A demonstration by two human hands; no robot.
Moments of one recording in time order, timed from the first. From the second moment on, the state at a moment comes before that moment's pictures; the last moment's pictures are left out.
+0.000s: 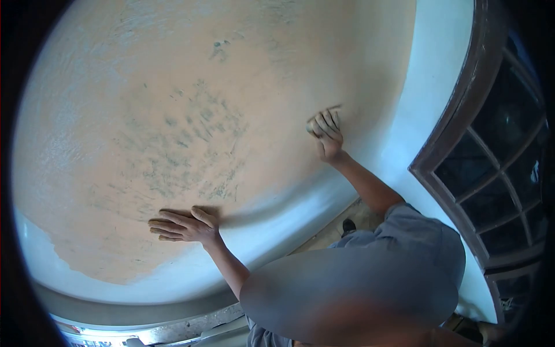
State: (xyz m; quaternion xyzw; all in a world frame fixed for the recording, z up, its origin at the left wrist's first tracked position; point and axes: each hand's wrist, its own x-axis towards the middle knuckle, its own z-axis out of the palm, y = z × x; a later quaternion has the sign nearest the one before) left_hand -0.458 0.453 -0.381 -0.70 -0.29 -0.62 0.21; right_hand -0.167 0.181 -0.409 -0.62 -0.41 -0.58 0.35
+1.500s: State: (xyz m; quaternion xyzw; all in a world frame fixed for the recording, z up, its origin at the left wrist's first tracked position) left_hand -0.263 0.257 -0.325 -0.46 0.46 -0.31 -0.69; right_hand -0.093 -0.049 -0.438 -0.35 -0.16 -0.03 0.92
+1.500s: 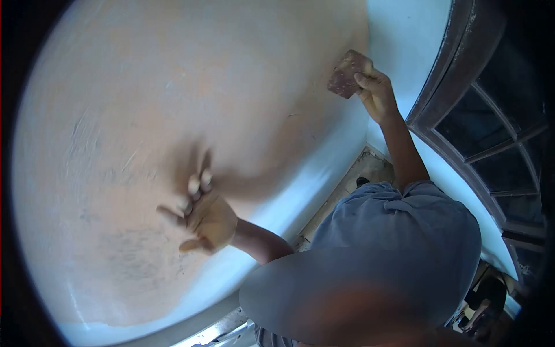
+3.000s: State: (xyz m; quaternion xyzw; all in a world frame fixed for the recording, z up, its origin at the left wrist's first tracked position) left_hand -0.565 0.370 -0.956 -0.84 -0.37 0.09 -0.38; right_hand -0.096 0.122 -0.324 -0.62 -0.33 -0.59 0.41
